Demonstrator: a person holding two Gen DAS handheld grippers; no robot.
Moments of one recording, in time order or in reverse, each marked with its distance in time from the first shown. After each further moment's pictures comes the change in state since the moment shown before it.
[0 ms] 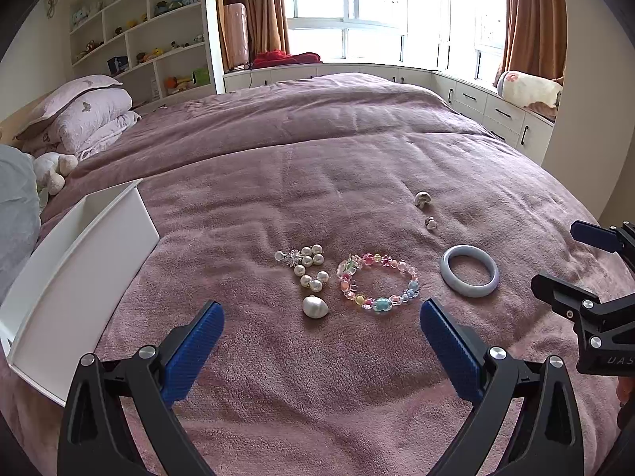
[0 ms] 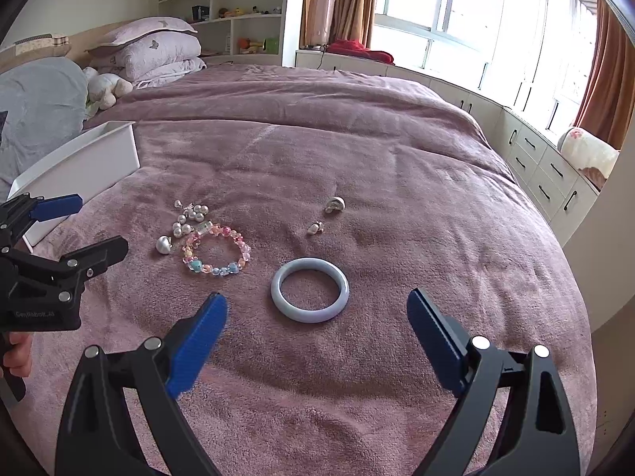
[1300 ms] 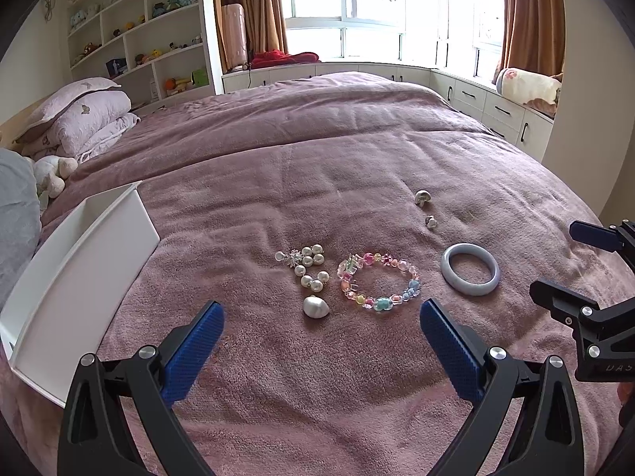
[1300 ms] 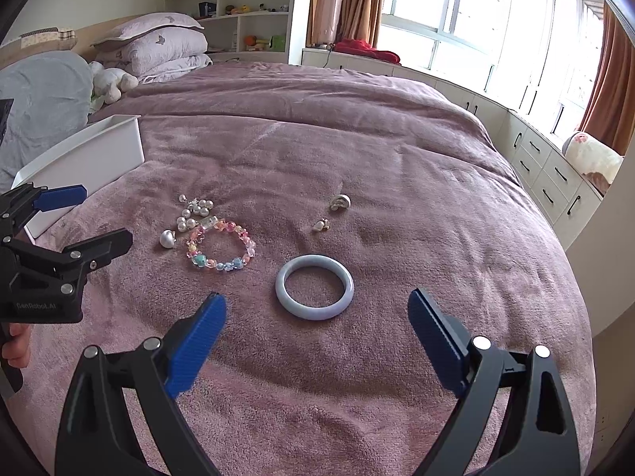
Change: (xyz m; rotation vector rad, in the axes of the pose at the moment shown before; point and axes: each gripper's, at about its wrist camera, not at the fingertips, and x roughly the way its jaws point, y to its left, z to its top) left arm 0.000 -0.001 0.000 0.012 0.001 0.007; right arm 0.002 0.003 -0.001 -0.017 0.005 0.011
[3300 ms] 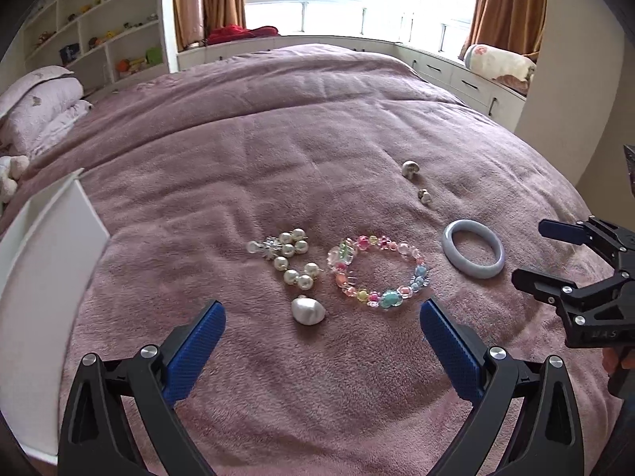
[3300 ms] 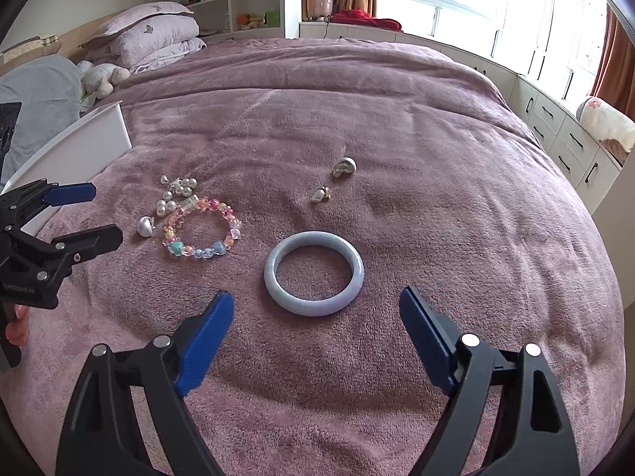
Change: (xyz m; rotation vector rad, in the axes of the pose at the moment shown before) left arm 0.055 0.019 0.005 0.059 0.097 -0.186; right arm 0.055 -0.016 -0.006 0.063 0.106 0.060
